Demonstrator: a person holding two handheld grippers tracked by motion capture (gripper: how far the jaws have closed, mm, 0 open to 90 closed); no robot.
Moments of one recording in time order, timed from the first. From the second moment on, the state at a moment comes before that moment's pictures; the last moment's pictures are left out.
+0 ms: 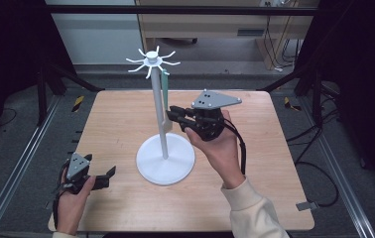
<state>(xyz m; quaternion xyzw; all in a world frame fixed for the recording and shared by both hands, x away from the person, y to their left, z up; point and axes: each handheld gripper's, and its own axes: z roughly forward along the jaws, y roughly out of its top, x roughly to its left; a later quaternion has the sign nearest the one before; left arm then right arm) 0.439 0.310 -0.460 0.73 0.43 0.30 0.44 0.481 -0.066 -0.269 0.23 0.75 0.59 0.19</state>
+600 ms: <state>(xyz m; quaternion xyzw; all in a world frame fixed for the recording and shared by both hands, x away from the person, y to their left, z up) 0.439 0.309 -0.457 0.73 0.43 0.30 0.44 0.476 -0.080 -0.273 0.27 0.77 0.53 0.24</state>
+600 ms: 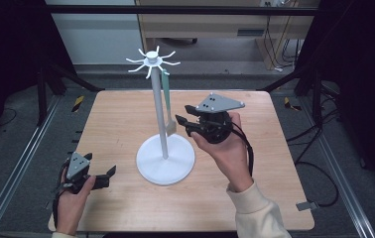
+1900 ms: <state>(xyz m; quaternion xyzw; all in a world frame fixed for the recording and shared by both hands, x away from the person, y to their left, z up) 0.440 0.312 -0.458 0.73 0.43 0.31 0.43 0.492 -0.142 -0.282 0.36 0.72 0.50 0.33</state>
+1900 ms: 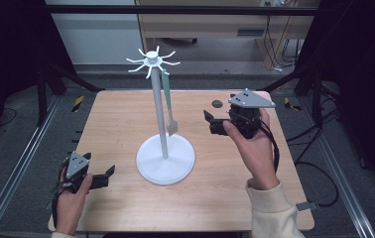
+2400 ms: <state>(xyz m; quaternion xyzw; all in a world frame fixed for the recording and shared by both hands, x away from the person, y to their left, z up) 0.439 0.314 -0.457 0.74 0.42 0.32 0.43 0.499 -0.172 -0.286 0.39 0.70 0.48 0.36</state>
